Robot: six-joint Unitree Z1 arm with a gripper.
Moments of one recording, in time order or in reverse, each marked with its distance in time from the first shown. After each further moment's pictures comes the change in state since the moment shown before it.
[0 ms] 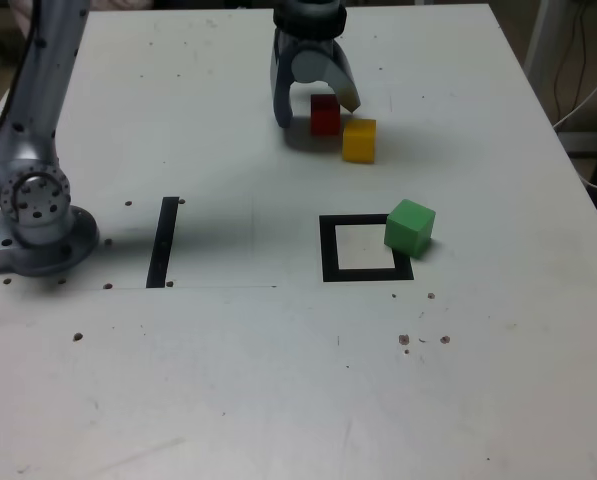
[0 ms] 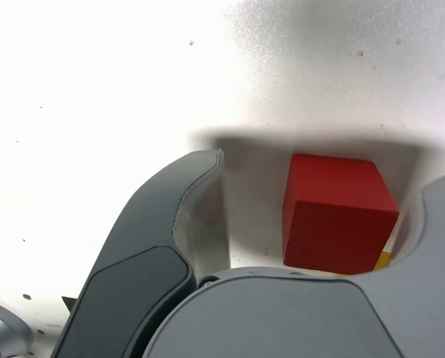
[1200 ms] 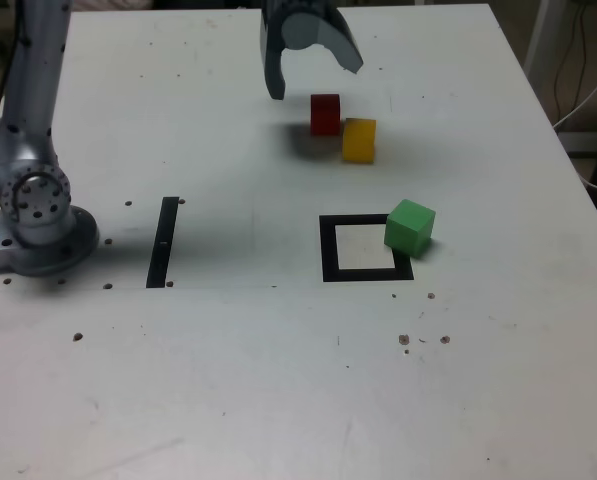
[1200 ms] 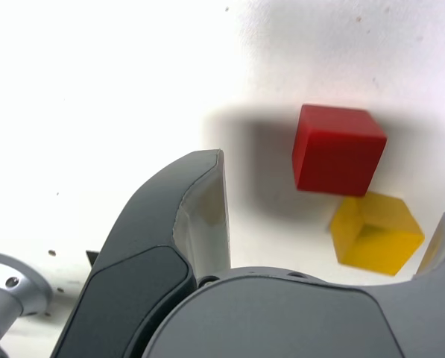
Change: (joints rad) arm 0.012 -0.087 -0.065 0.126 -0.019 -0.013
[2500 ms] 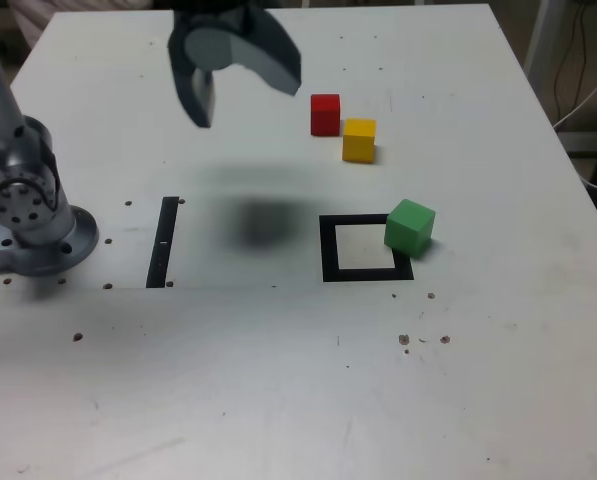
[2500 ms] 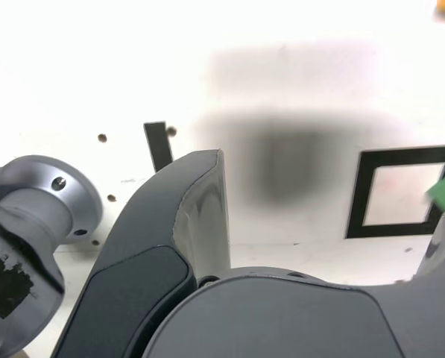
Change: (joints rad) arm -0.300 -0.472 0.381 -0.001 -0.027 -0.195
